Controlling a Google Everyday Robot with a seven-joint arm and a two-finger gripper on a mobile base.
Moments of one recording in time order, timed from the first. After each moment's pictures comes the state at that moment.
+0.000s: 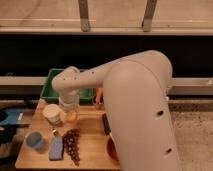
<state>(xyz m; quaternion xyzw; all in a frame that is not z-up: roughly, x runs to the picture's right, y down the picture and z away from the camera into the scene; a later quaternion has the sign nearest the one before) -0.178 0.131 0.774 -0.37 0.07 0.36 0.86</state>
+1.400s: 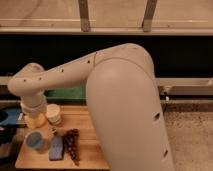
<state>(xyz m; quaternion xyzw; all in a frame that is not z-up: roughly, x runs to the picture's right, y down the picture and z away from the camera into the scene) -0.323 0.136 0.674 -0.37 -0.06 0.17 0.91</state>
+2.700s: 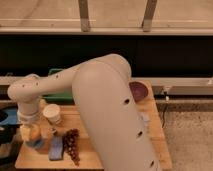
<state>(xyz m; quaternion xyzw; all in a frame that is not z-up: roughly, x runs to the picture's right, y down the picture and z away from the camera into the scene) -0.347 0.193 0.700 -0.46 -0.06 0.14 0.87</state>
